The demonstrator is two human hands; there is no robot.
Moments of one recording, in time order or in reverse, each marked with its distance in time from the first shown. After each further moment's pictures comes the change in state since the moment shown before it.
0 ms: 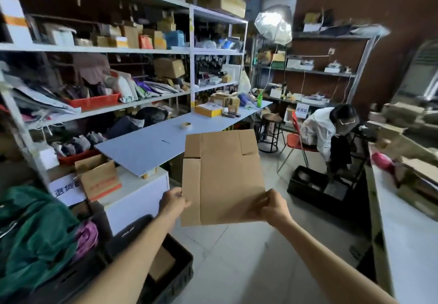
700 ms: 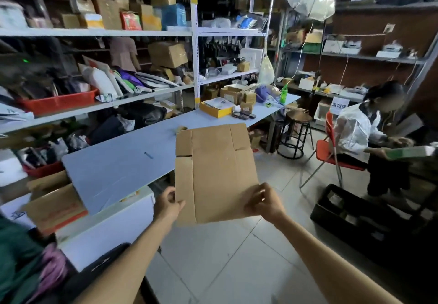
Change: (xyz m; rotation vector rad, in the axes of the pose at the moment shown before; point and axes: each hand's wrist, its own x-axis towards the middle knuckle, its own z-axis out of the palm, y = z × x) left_hand 0.362 0.105 0.203 -0.124 0.208 -0.067; right_hand 0.460 -0.023 0.010 0.153 -0.287 -0.070
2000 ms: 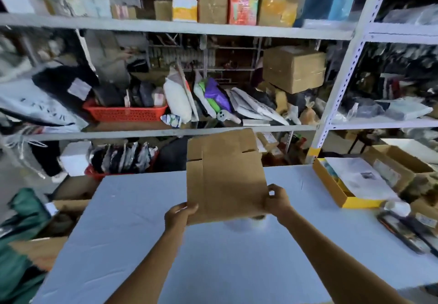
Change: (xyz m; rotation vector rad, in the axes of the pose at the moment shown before) left_hand 0.641 0.076 0.043 -0.594 0.642 -0.331; right_hand 0.756 -0.271 0.272 0.066 -0.541 -0.107
